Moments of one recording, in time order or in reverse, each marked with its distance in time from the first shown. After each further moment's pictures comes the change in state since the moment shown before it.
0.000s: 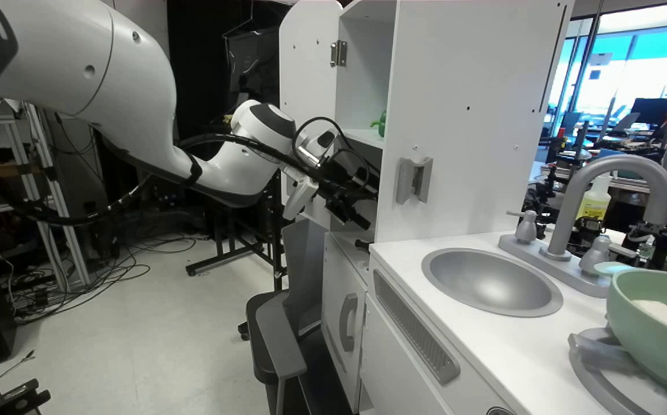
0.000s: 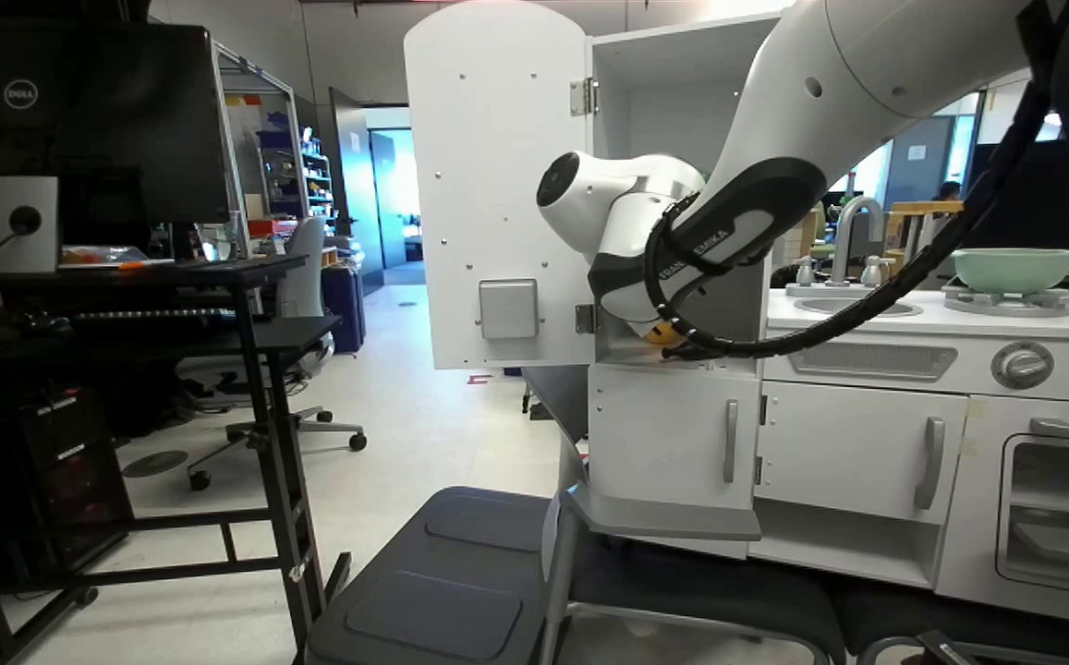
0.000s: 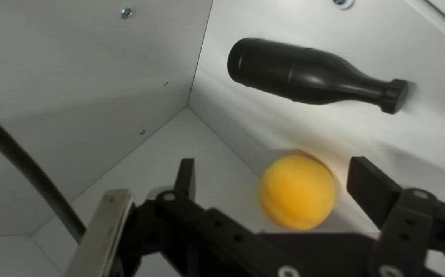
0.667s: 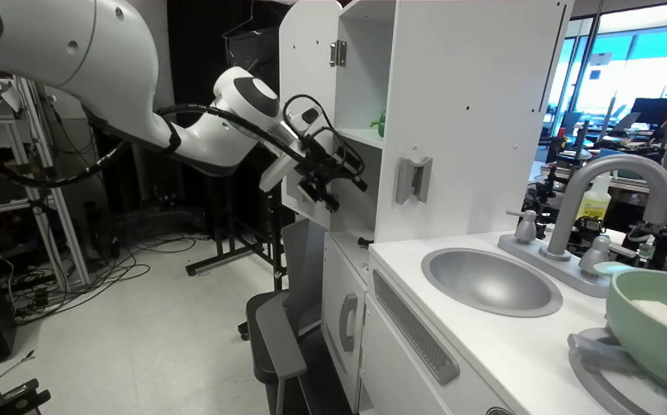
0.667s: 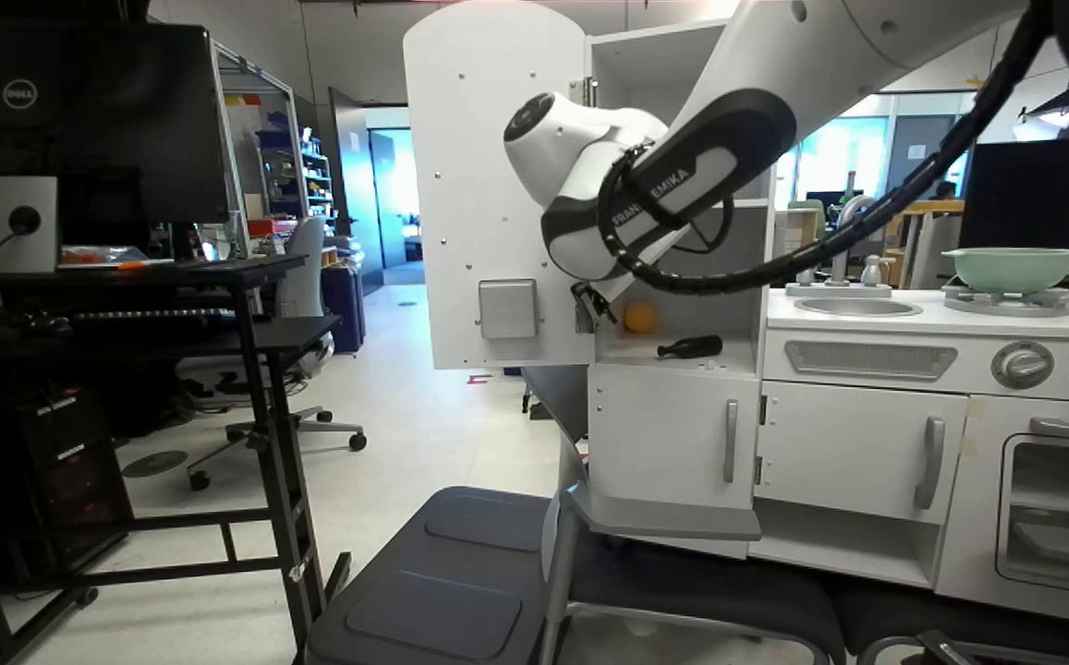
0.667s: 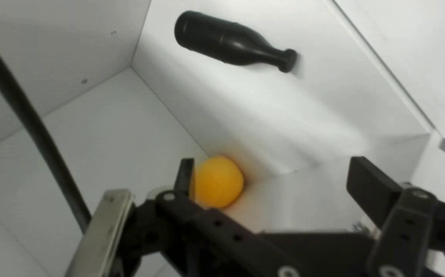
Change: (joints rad) arm 0.014 -0.057 0.125 0.026 0.063 0.005 -0.247
